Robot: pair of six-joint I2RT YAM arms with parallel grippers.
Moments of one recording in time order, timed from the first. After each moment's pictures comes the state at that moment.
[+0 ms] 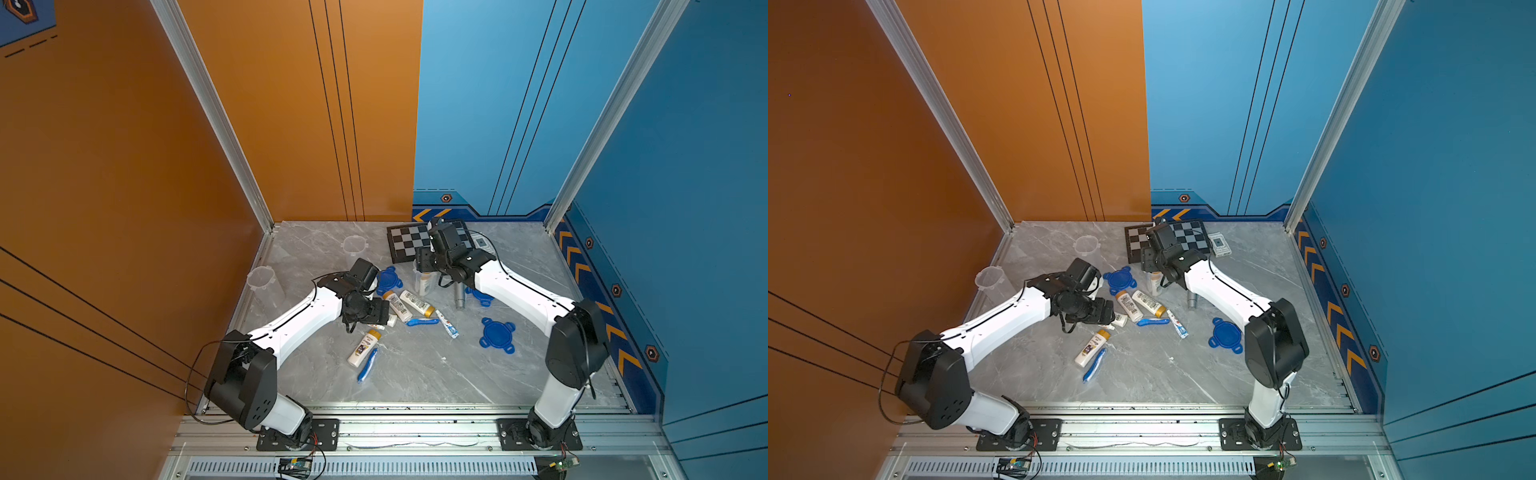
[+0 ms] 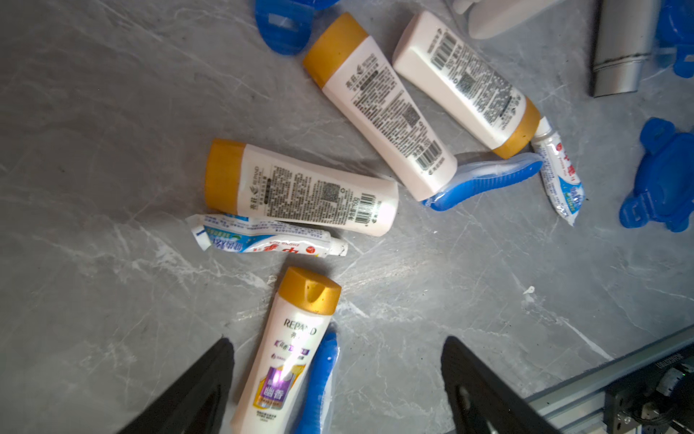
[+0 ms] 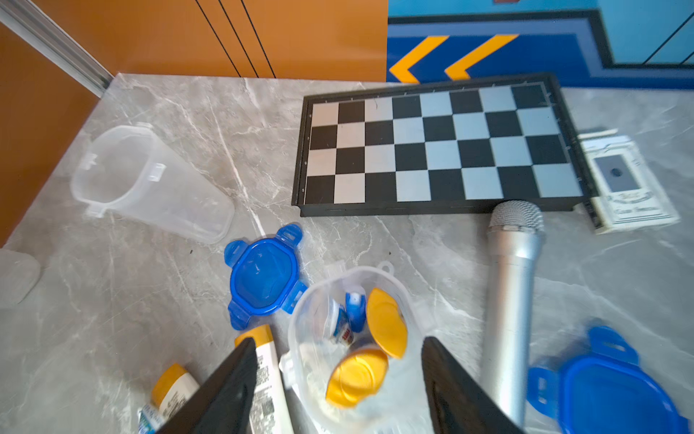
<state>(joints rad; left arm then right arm) -0.50 1.50 1.11 -0.83 0.11 -0.42 0.62 1.73 1.50 -0.46 0.20 0.40</state>
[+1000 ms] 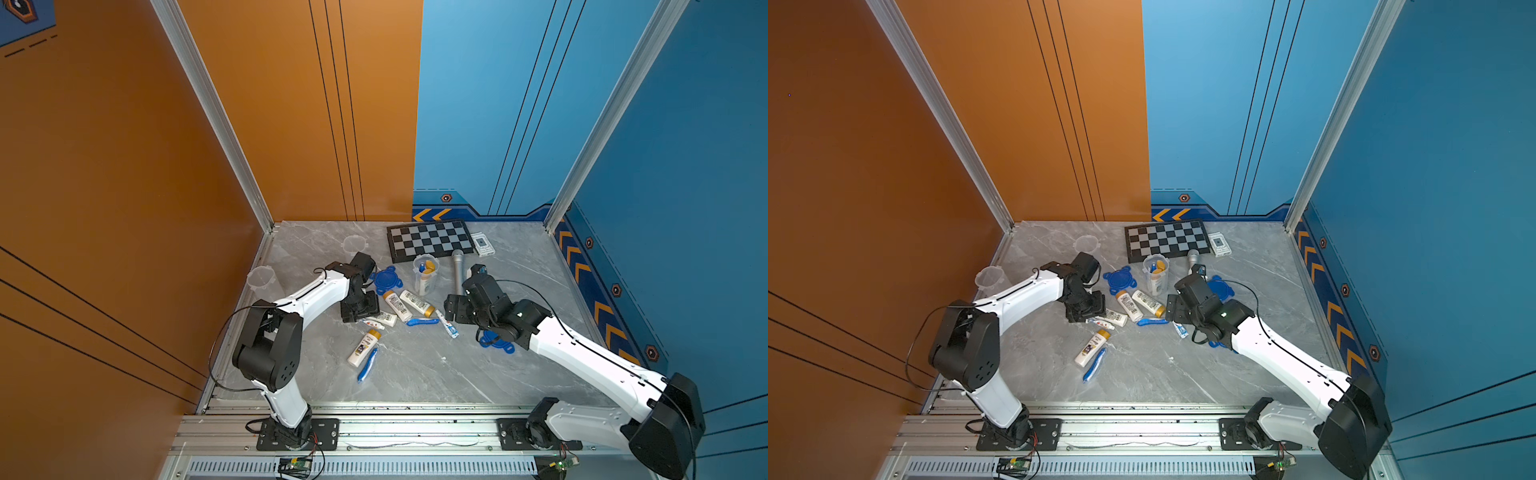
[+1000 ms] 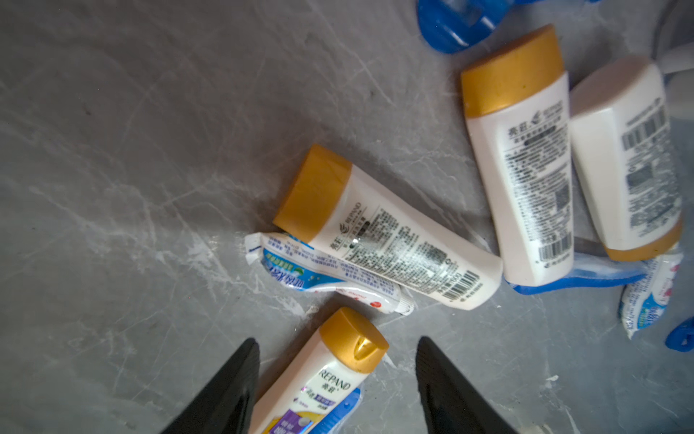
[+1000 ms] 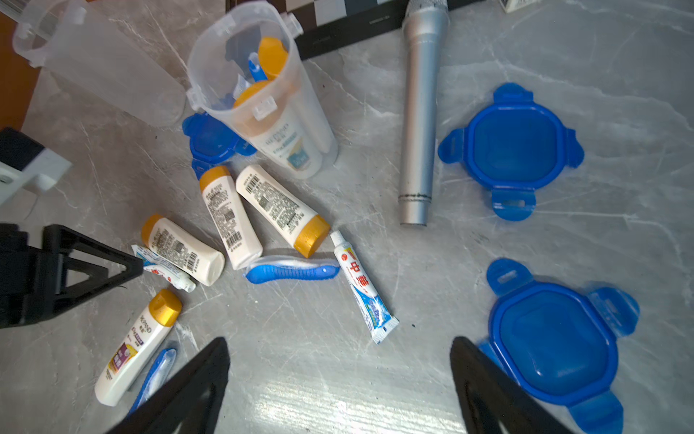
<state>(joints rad) -0.42 1.71 1.22 -0.91 0.11 -0.61 0.69 1.19 0.93 -0.63 0.22 0.68</state>
